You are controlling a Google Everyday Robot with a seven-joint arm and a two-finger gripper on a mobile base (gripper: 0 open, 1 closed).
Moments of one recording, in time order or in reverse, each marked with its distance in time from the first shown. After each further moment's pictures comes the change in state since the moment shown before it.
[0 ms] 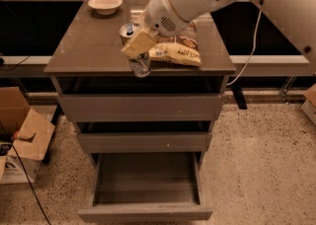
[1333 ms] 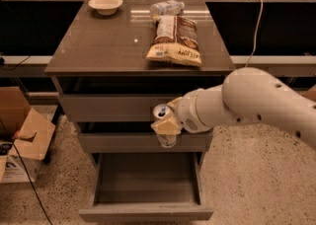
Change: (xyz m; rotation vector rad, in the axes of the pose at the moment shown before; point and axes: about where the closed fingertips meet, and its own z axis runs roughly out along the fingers) arm 0.179 0.110 0.037 0.147 0.054 0.312
